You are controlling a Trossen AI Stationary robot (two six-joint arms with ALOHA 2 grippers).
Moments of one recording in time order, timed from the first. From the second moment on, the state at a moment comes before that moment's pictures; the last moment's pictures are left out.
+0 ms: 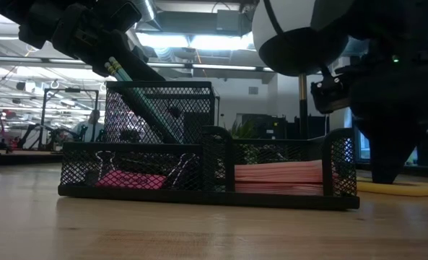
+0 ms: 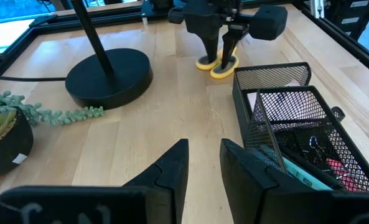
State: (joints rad) left arm -0.14 1.19 0.46 0.29 -0.12 0.04; right arm 0.39 1.77 0.92 -0.61 0.11 1.01
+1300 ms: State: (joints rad) left arm -0.14 1.19 0.46 0.29 -0.12 0.09; right arm 0.42 1.67 1.03 -0.65 0.16 0.96
